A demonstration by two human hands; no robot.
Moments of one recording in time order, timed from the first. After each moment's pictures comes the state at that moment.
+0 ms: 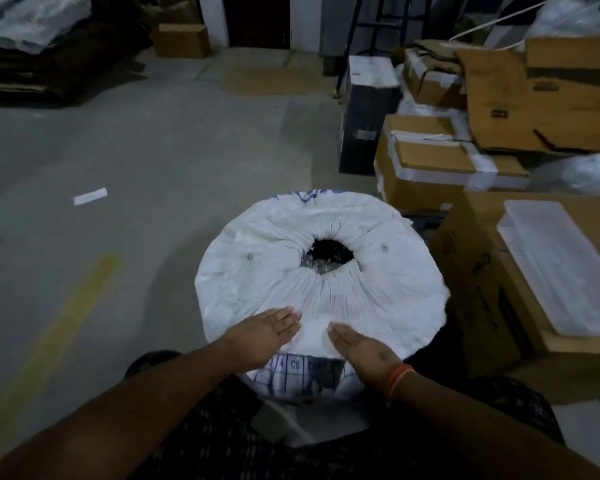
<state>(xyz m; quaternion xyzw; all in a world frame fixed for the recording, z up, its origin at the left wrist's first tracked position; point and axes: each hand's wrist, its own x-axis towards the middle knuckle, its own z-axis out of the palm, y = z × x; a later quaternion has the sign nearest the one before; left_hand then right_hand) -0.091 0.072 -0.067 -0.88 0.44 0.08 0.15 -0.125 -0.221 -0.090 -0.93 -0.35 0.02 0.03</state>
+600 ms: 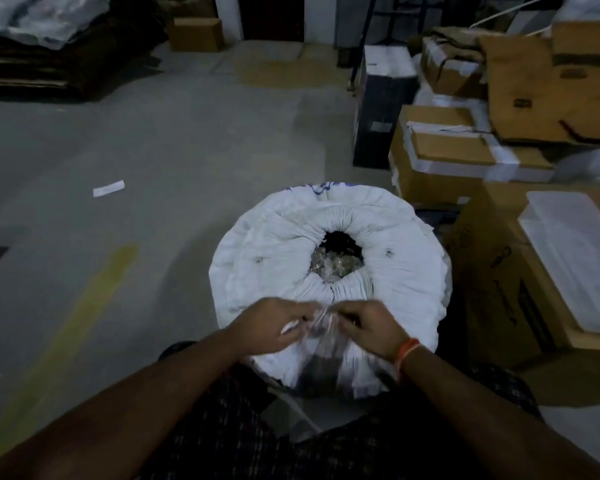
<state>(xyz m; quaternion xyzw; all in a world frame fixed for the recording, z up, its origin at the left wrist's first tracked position) -0.110 0.070 -0.016 -0.89 0.35 0.04 -0.28 -0.110 -0.196 -0.024 -0.89 -0.25 0.04 0.37</state>
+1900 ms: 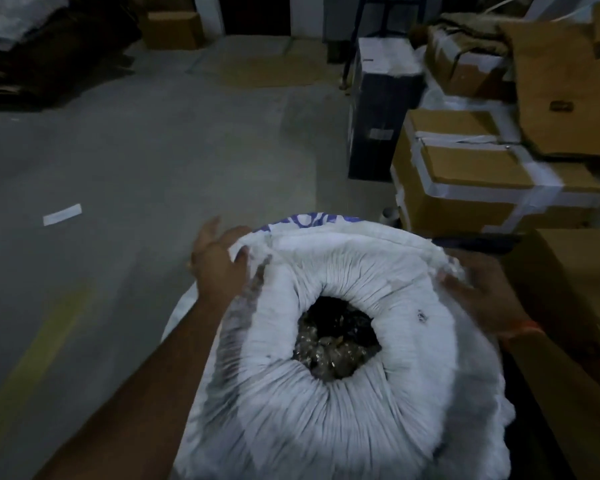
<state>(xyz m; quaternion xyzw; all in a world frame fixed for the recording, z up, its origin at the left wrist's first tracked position) 0.194 0.095 -0.066 -0.94 -0.04 -0.20 -0.29 0.149 -0.371 -0.046 -0.92 -0.02 -0.06 0.38</state>
